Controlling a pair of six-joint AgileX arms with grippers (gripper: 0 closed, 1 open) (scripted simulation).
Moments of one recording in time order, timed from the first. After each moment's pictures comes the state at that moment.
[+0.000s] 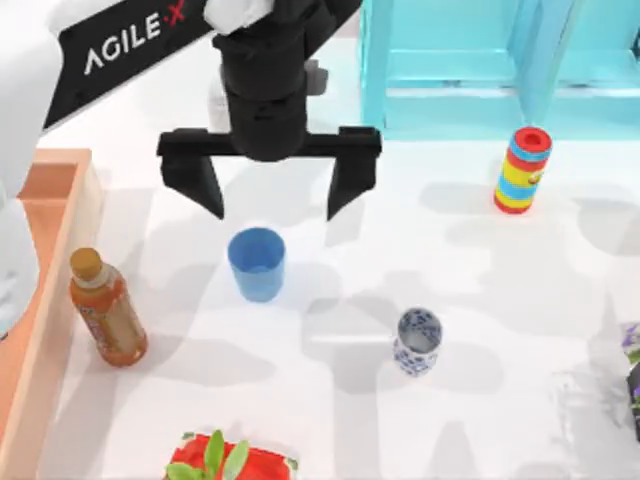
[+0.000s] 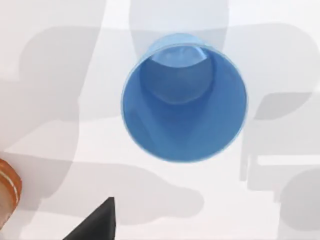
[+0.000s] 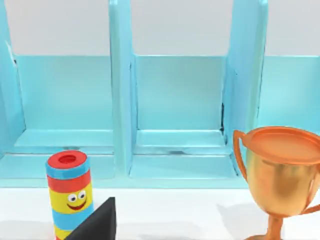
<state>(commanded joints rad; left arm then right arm) -0.60 2.18 2.01 -1.41 0.00 -0.55 0.00 0.00 0.00 0.00 0.00 0.00</state>
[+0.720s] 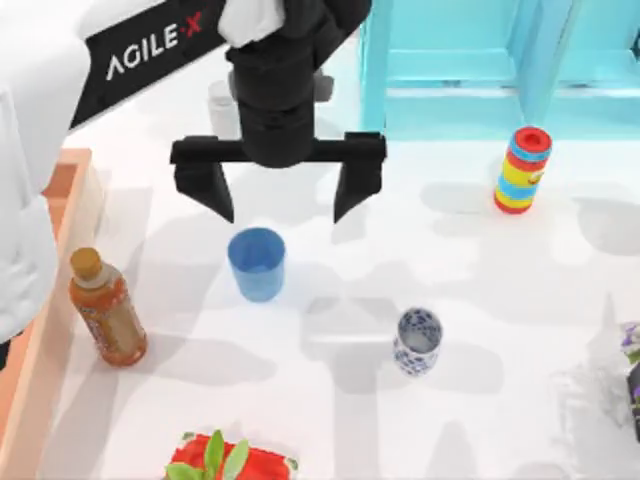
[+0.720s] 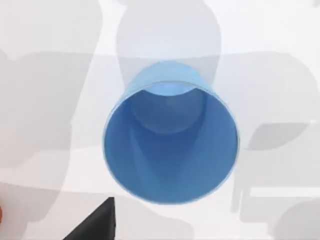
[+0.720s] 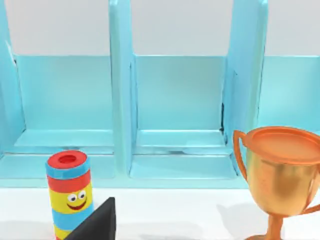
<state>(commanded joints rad) -0.59 2.23 2.01 -1.35 0.00 -0.56 0.00 0.00 0.00 0.00 0.00 0.00</state>
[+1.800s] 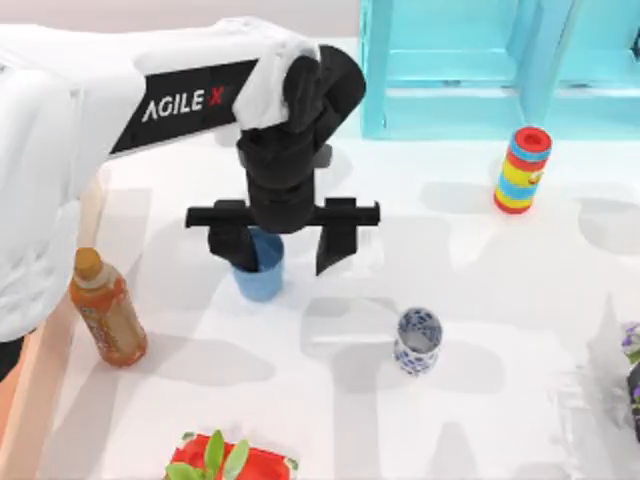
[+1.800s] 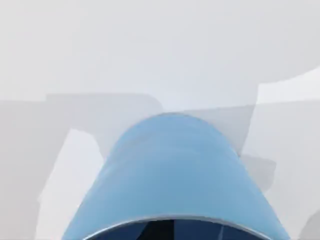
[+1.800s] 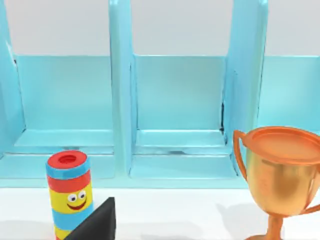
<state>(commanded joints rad) -0.59 2.26 1.75 -1.05 0.00 -0.56 0.00 0.00 0.00 0.00 0.00 0.00</state>
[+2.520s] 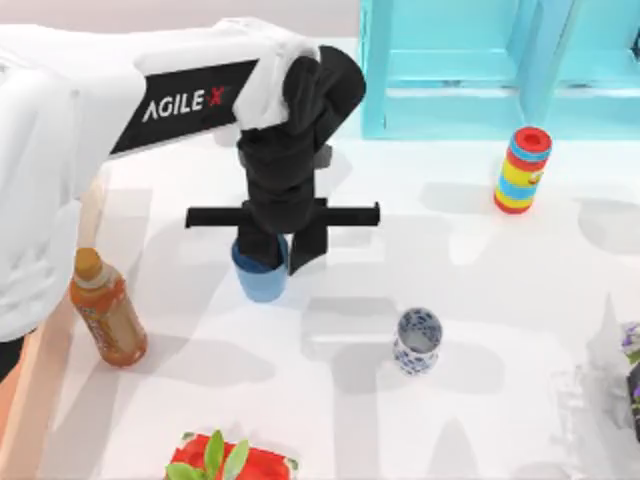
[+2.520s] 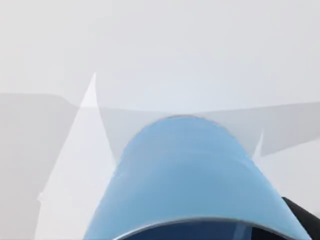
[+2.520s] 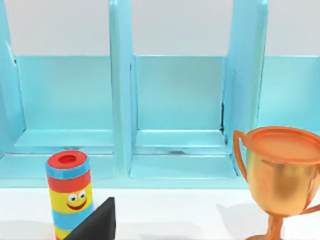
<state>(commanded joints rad) -0.59 2.26 1.75 -1.05 0.00 -0.56 0.00 0.00 0.00 0.00 0.00 0.00</state>
